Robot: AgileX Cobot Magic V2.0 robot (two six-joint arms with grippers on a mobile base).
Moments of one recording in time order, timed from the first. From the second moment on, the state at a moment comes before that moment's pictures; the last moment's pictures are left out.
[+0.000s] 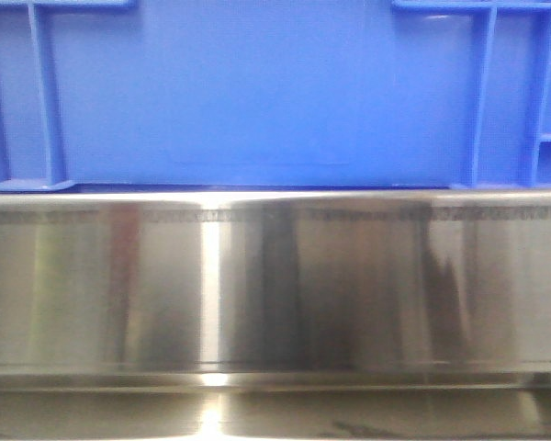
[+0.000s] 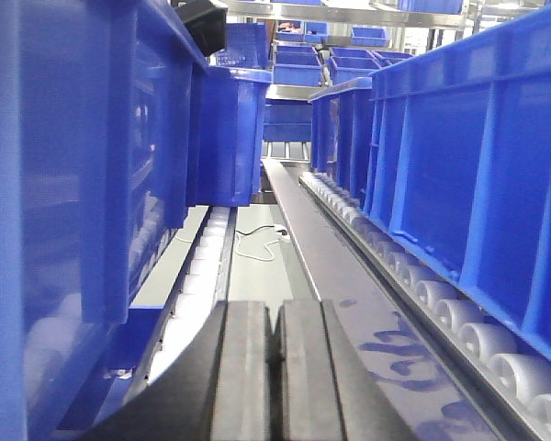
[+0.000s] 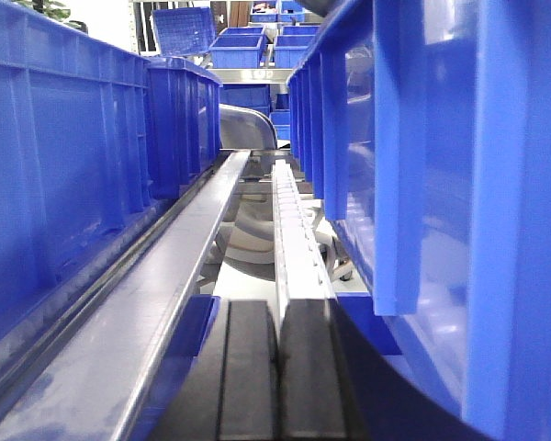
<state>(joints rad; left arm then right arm) -0.03 0.00 0.00 -0.02 0.03 0.00 -0.11 0.00 0.00 0.04 0.07 0.03</state>
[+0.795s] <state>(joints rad) -0.03 0.00 0.00 -0.02 -0.02 0.00 -0.11 0.00 0.00 0.04 0.07 0.03</state>
